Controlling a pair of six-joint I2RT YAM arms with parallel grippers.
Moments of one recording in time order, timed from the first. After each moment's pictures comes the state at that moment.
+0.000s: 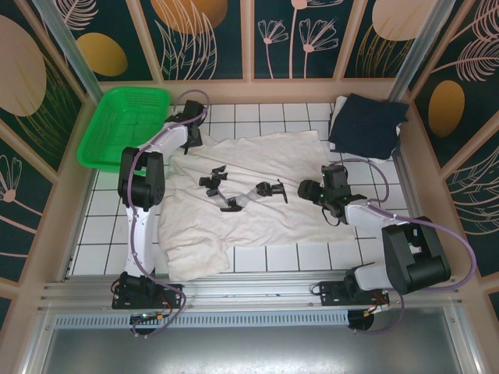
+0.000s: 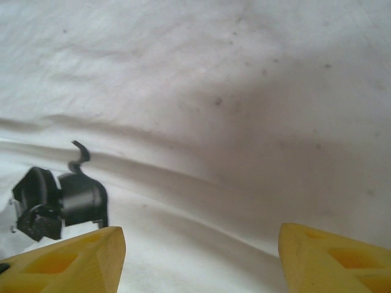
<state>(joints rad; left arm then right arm) -0.26 2.32 1.92 -0.68 -0.40 -0.46 0.30 1.36 0.56 0.00 -0.08 0.55</state>
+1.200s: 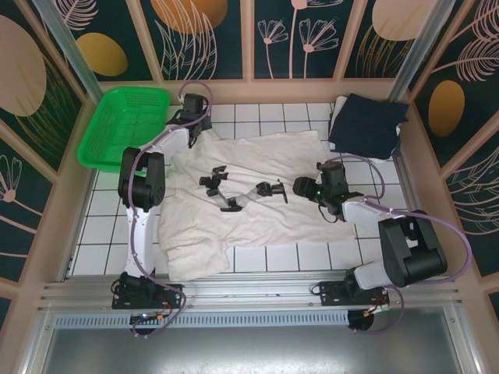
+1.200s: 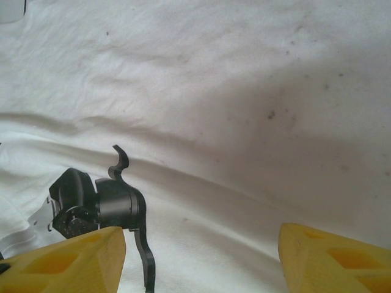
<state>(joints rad) -0.24 2.31 1.82 -0.20 -0.20 -0.43 0.31 1.41 0.58 0.06 -0.15 0.54</state>
